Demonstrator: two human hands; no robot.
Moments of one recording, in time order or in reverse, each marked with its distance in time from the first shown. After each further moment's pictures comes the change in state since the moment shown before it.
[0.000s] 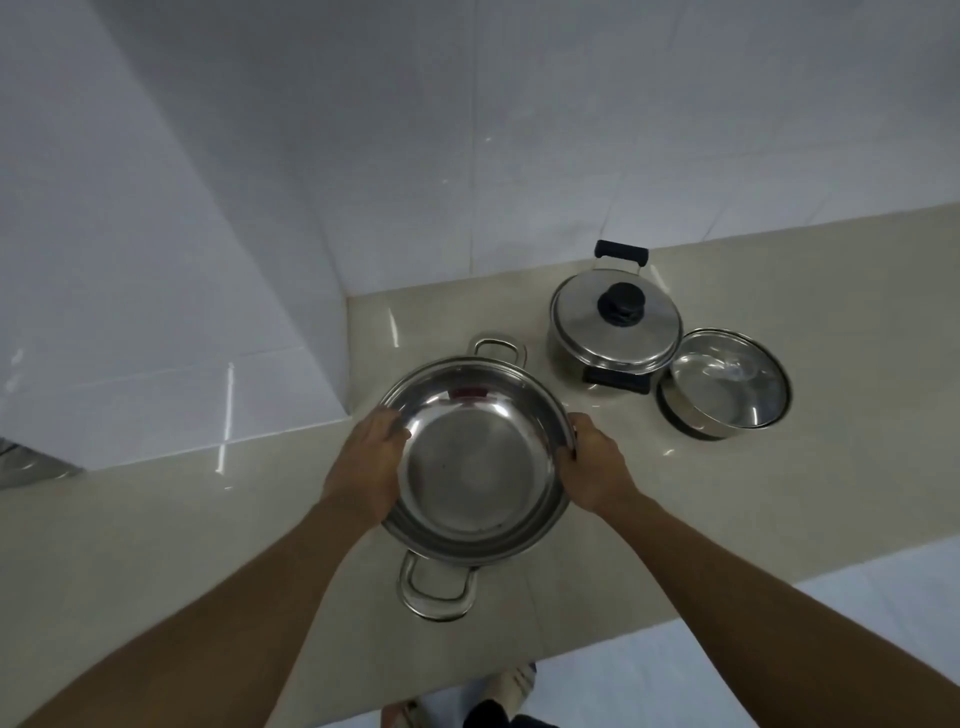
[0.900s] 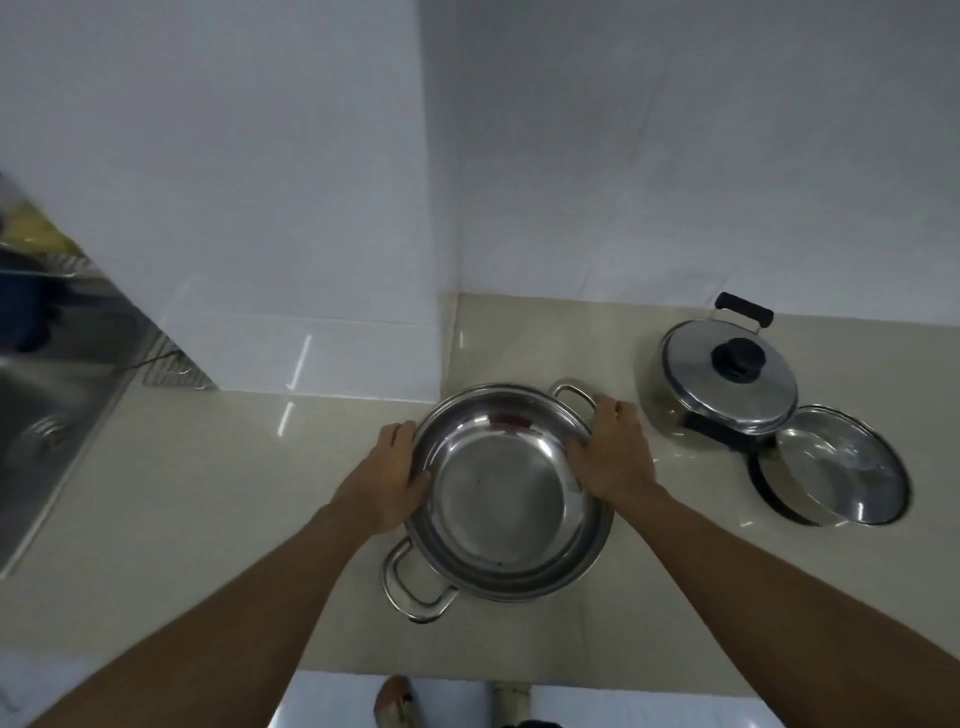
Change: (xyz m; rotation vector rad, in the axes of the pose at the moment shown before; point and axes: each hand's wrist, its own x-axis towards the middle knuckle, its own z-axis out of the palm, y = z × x) left_hand -0.075 -0.060 -0.015 -0.442 -0.009 -0.311; right_hand 0.019 -0.085 0.038 -0.290 0.058 -0.215
